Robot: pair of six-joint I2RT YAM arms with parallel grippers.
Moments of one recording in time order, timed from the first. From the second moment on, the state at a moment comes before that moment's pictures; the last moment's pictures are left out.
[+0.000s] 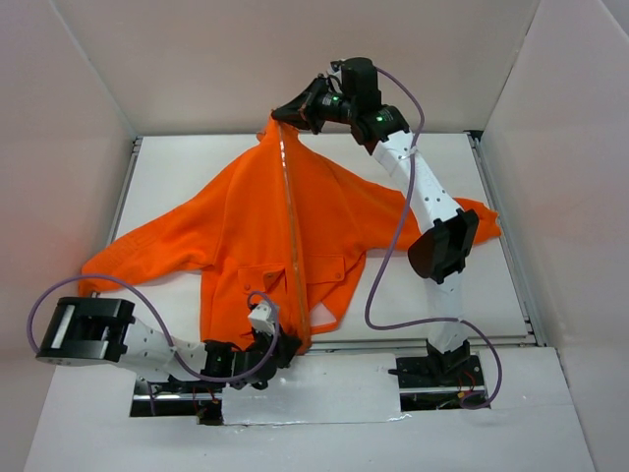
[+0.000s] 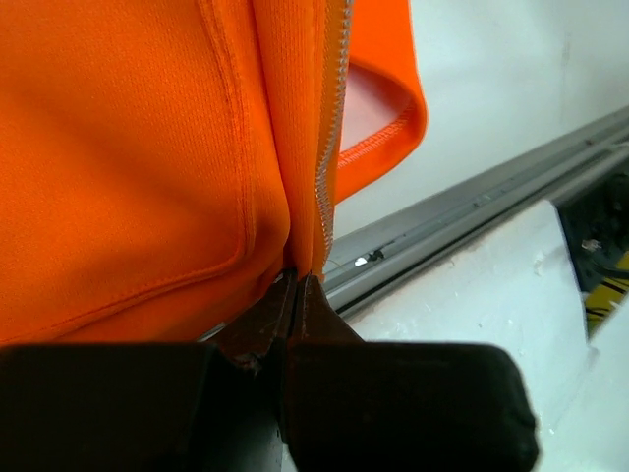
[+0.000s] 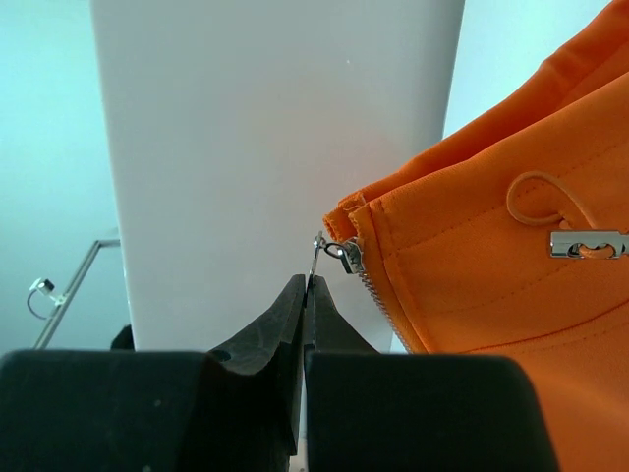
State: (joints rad) left arm -1.59 1.22 0.15 0.44 -0.76 -1.15; right arm 0.46 2.11 2.35 -0.46 -0.55 1.21
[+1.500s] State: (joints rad) left arm -1.48 1.39 0.38 -0.04 -0.88 -1.83; right arm 0.58 2.15 2.37 -0.29 -0.42 1.26
